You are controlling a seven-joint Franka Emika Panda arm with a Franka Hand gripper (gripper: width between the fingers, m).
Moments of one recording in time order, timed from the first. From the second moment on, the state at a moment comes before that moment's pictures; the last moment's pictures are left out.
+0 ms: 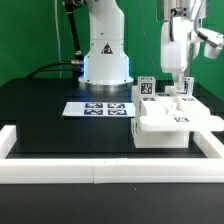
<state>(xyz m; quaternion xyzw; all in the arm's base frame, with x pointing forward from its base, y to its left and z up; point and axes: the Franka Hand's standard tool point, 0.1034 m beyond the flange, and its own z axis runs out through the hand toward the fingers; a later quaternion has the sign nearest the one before) 0.523 0.108 0.108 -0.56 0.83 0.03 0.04</state>
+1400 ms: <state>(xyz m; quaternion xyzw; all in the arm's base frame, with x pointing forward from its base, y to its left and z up) 0.525 0.110 0.111 -0.91 0.41 0.01 0.04</state>
